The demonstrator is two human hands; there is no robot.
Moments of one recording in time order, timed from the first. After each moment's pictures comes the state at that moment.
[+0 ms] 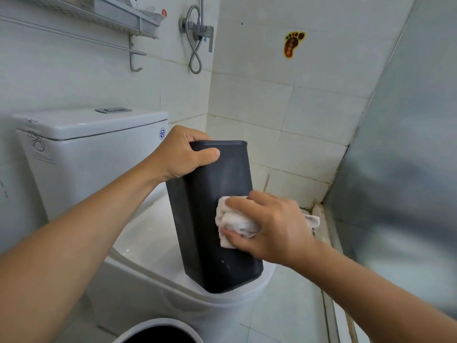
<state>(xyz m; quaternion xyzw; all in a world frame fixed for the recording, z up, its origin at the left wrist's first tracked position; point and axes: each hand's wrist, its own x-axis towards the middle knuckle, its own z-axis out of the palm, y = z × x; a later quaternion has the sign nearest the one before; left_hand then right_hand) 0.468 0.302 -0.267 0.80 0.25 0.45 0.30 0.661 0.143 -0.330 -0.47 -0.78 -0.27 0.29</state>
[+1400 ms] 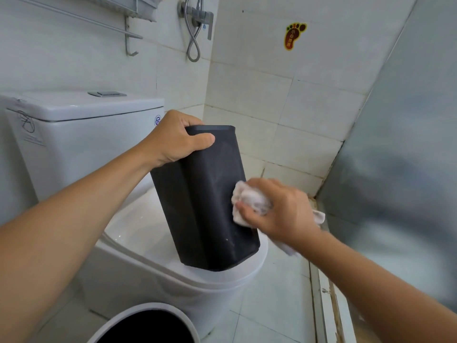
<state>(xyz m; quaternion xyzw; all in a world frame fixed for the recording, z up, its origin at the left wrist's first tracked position) 0.467 0.305 -0.268 0.80 0.26 0.45 0.29 0.692 0.143 -0.338 -0.57 -0.71 -0.20 0.36</state>
